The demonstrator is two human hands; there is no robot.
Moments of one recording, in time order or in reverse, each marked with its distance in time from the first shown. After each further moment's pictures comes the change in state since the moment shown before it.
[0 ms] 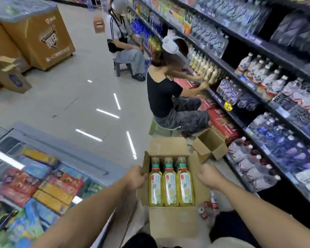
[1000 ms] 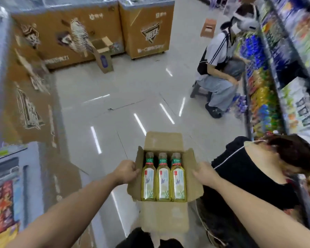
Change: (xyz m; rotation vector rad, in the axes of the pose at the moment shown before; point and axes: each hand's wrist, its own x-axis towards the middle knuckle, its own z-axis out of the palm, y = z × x) left_hand 0.422 -0.075 -0.389 -0.323 0.278 -0.433; right_hand 0.614 -0.414 -0.246 -0.299 -0.285 -0.536
